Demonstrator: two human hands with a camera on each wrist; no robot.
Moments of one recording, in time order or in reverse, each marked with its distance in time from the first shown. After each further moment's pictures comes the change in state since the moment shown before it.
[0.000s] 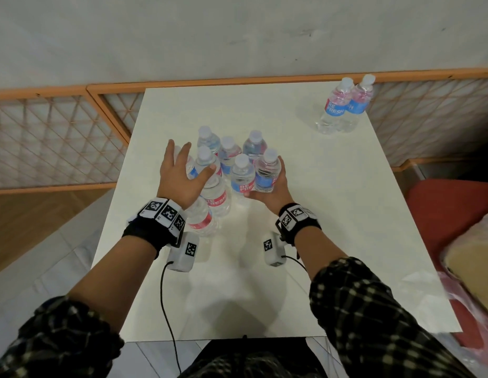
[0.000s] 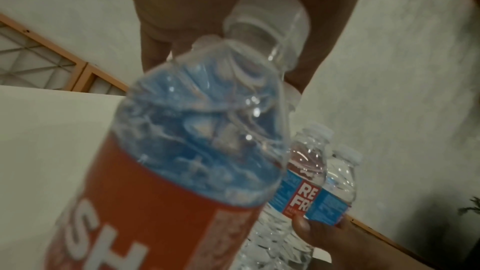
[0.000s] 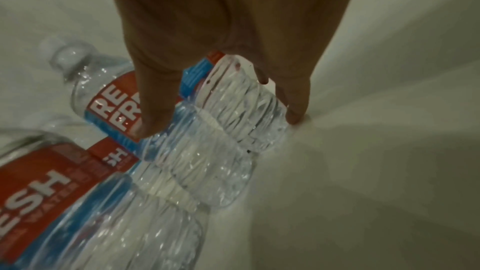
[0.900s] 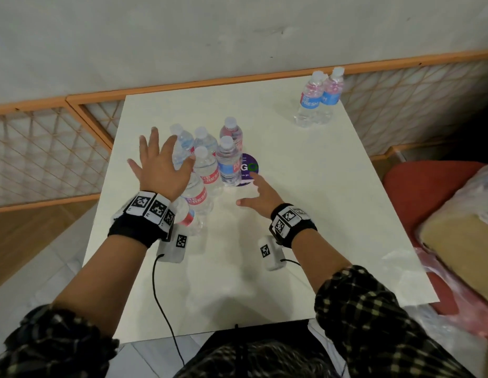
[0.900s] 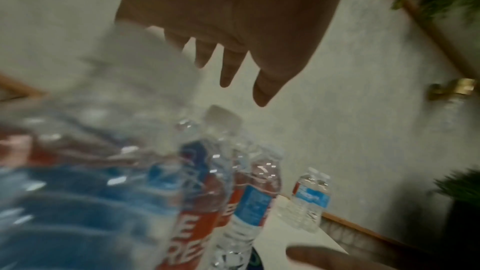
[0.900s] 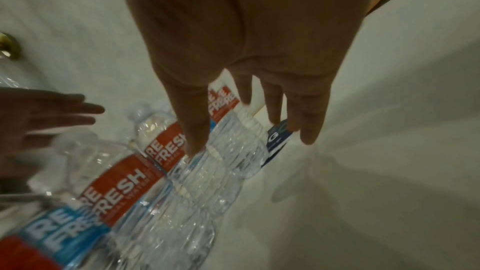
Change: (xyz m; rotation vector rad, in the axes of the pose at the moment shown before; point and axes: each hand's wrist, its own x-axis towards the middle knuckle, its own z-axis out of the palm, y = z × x) left_hand -0.006 0.038 -0.010 0.304 0.021 0.032; right_hand -0.048 -0.034 -0.022 -0.228 -0.176 0.234
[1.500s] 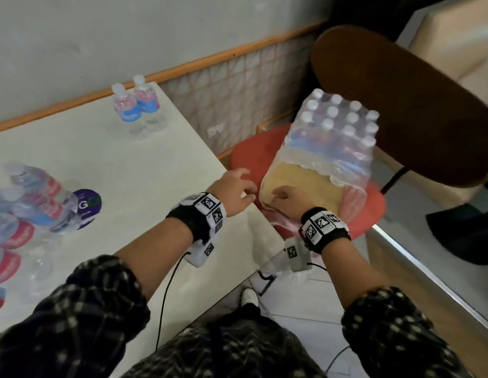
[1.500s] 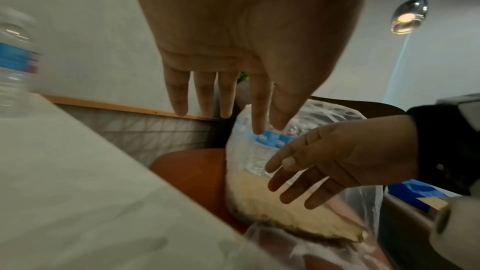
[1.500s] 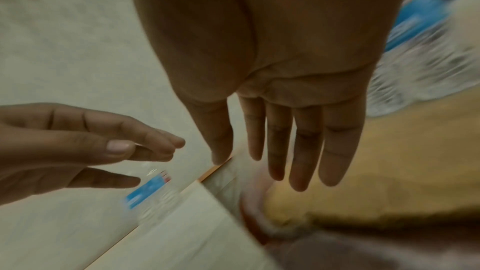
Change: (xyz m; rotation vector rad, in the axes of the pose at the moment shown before) left_hand -0.141 0.342 0.184 -0.062 -0.724 0.995; right_hand -0.228 0.143 -0.284 -0.108 0.474 0.427
